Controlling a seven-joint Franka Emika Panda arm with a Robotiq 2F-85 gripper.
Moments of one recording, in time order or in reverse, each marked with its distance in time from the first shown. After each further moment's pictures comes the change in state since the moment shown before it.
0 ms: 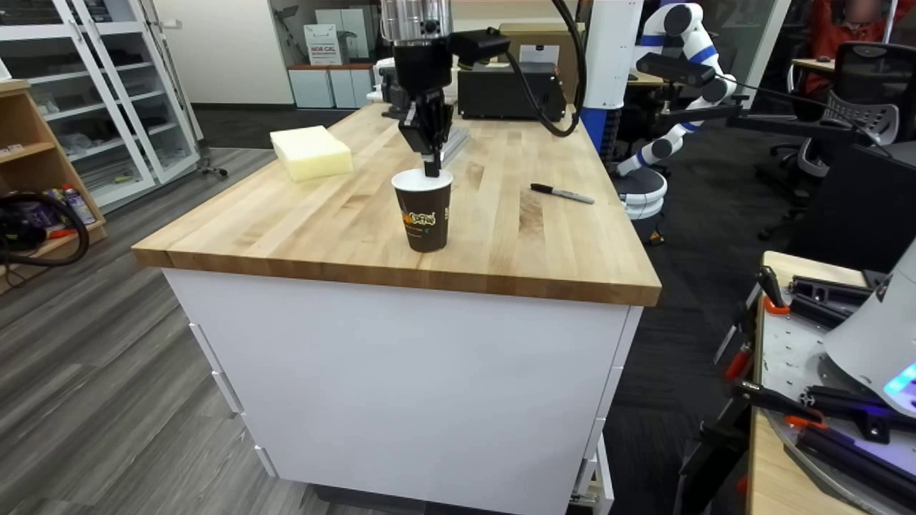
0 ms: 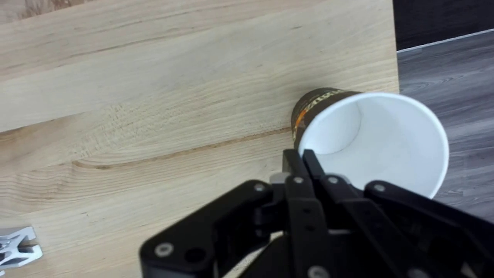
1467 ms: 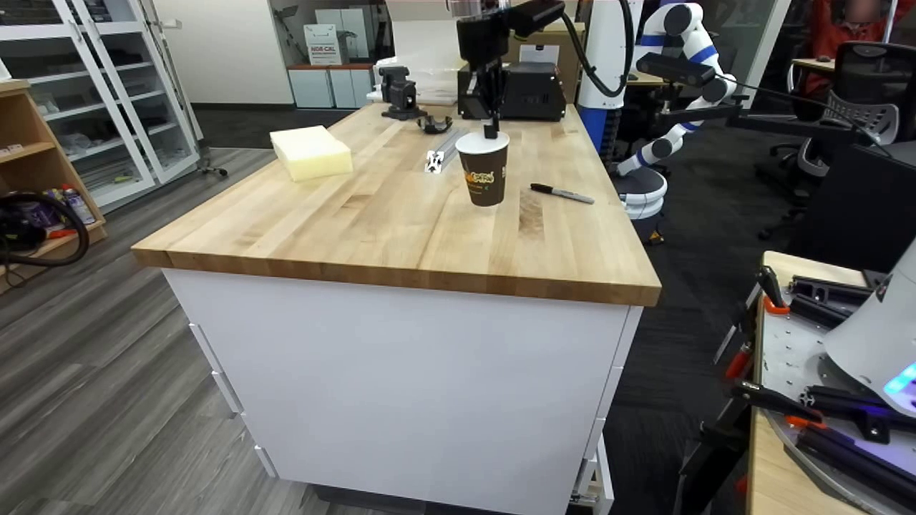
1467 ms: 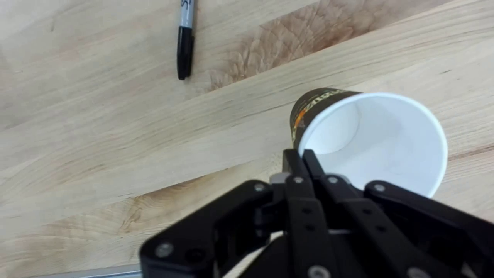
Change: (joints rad) arm -0.065 -0.148 -0.113 -0.142 -0.094 -0.034 0.004
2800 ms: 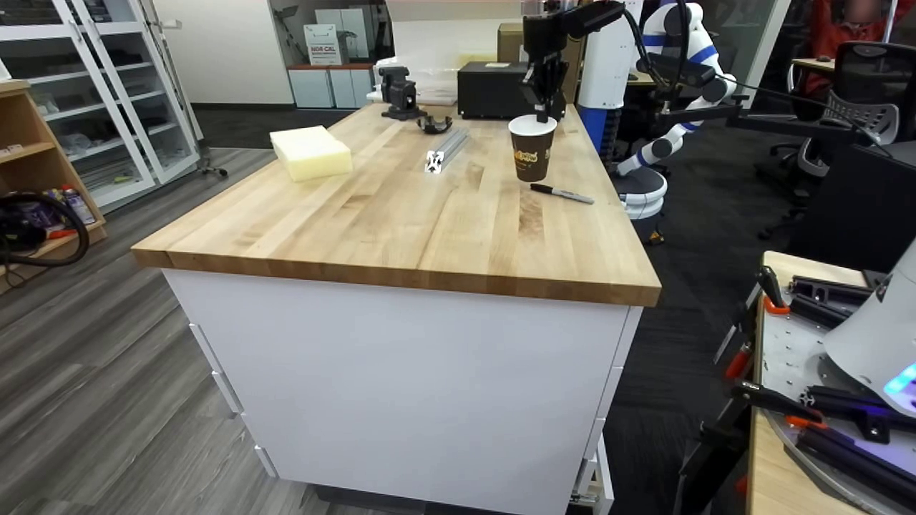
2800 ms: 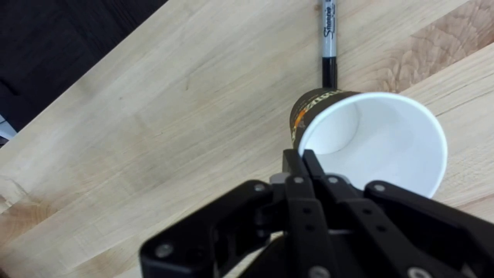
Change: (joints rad) arm -0.129 -0.124 -0.106 -0.193 -0.041 0.144 0.035
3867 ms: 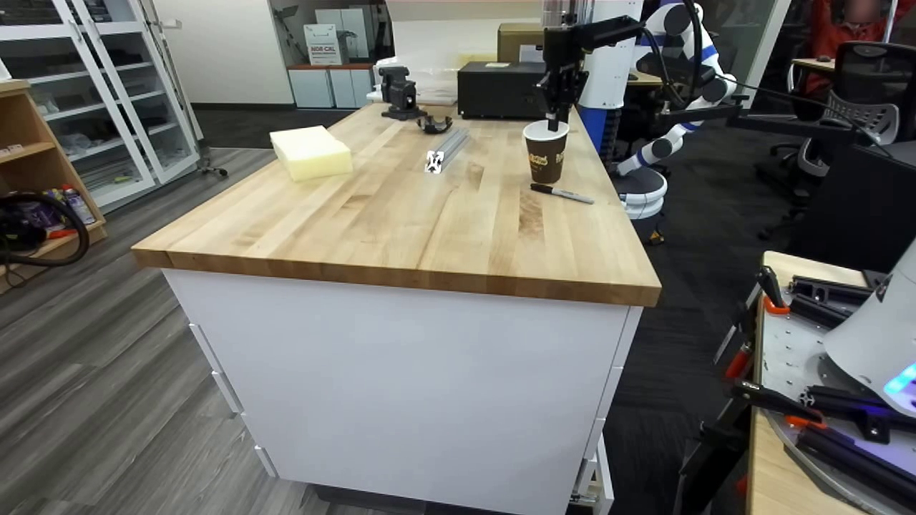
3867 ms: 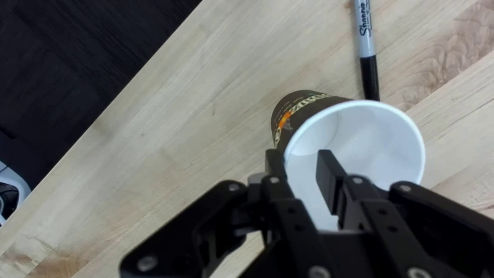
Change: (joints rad) arm -0.059 0.000 -0.040 -0.058 0.078 0.072 0.016
